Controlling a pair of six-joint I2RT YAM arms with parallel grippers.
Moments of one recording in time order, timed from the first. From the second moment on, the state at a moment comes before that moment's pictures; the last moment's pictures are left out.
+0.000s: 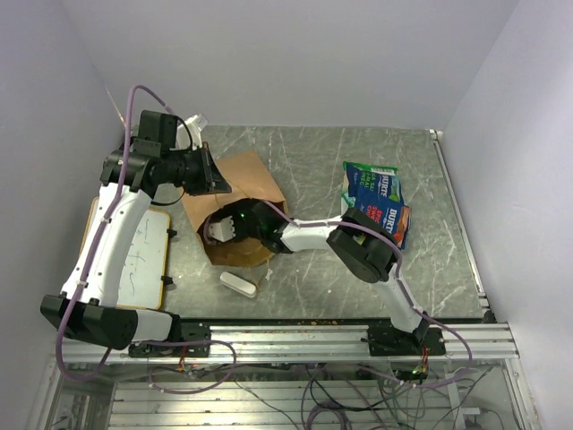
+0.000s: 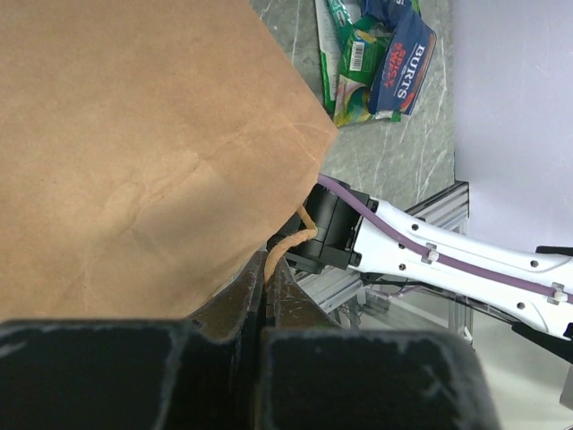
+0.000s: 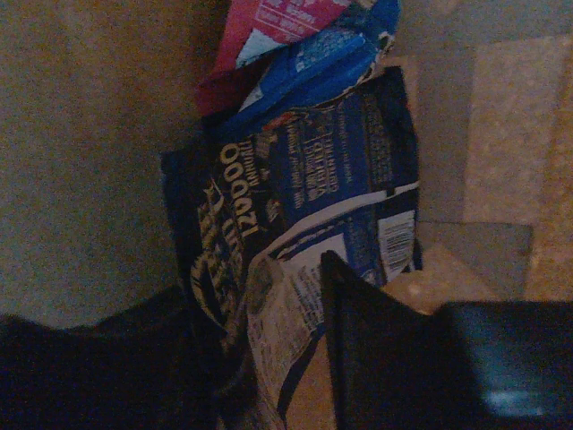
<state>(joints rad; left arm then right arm) -0.22 1.32 1.57 -1.05 0.49 -0.42 0.98 2.22 1.38 0.32 0.06 -1.13</state>
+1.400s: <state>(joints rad) -0.18 1.34 1.54 -0.86 0.54 -0.66 1.01 1.27 0.94 0.03 -0.24 -0.70</state>
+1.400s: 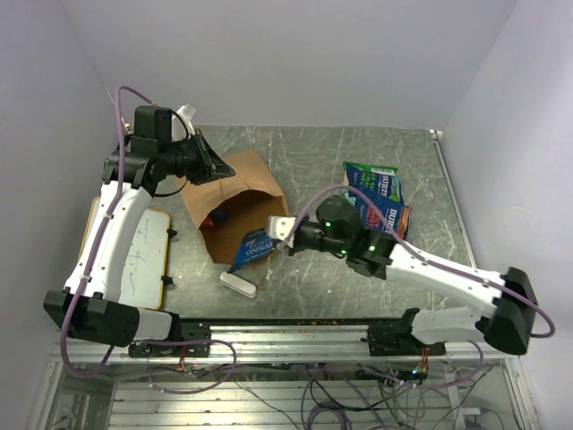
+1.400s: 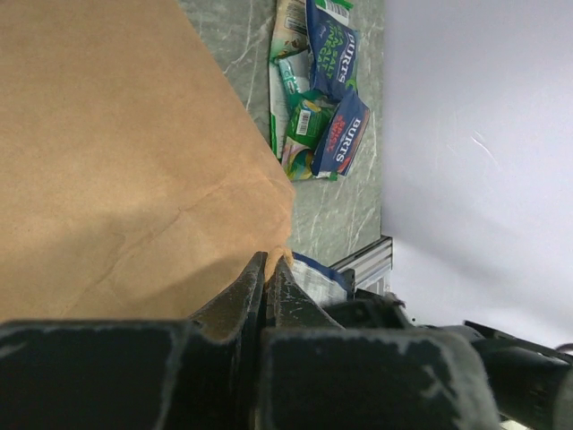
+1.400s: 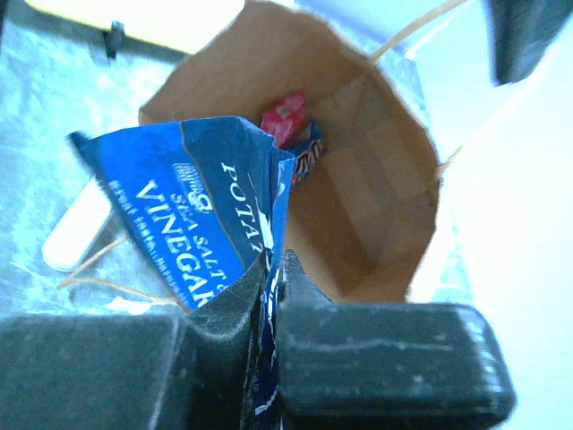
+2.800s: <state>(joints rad) -0.18 1.37 1.50 -0.80 0.53 -0.66 0.44 1.31 1.49 -0.76 0.50 -0.07</state>
